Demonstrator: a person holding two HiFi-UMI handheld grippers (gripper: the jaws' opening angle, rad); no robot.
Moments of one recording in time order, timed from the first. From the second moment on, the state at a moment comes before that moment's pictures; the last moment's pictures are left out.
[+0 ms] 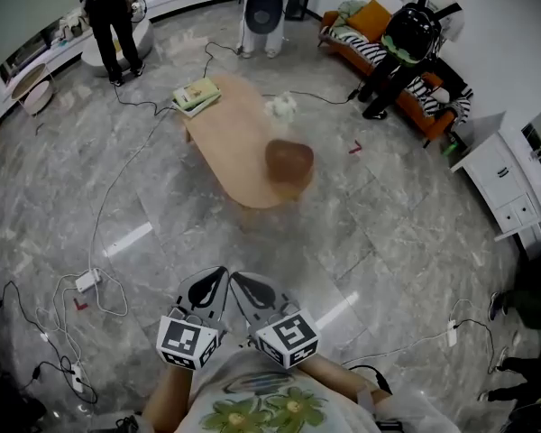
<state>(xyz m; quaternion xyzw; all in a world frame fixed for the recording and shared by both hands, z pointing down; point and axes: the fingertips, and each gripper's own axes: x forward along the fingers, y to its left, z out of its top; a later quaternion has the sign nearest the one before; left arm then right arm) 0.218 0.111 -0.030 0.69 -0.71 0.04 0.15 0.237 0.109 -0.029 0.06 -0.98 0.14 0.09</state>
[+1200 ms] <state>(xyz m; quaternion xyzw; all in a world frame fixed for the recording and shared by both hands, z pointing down) 0.013 0.020 0.004 0.75 -0.63 0.05 0.18 0.033 0.027 0.009 0.15 -0.97 0.15 0.13</state>
